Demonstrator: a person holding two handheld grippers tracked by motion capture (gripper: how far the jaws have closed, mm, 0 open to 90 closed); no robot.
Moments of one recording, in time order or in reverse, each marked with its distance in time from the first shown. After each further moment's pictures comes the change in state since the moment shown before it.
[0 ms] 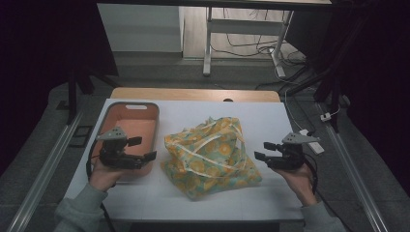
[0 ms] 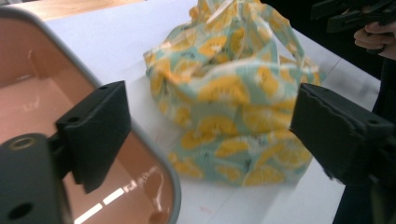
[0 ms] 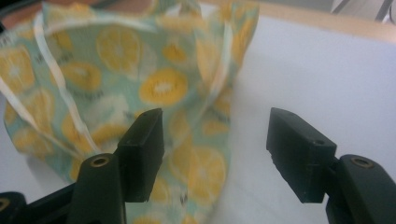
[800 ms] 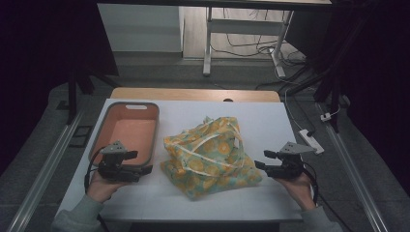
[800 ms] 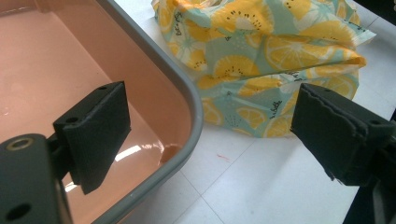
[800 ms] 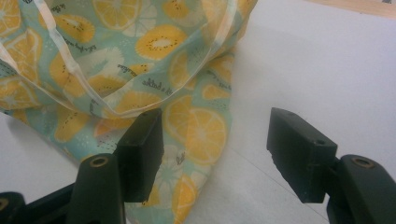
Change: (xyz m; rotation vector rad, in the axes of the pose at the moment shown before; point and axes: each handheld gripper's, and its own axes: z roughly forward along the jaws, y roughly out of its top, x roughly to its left) left arm 0.005 -0.034 0.012 0.113 0.057 -0.025; right arm 0.003 -0.024 0.003 0.027 -0.014 -0.057
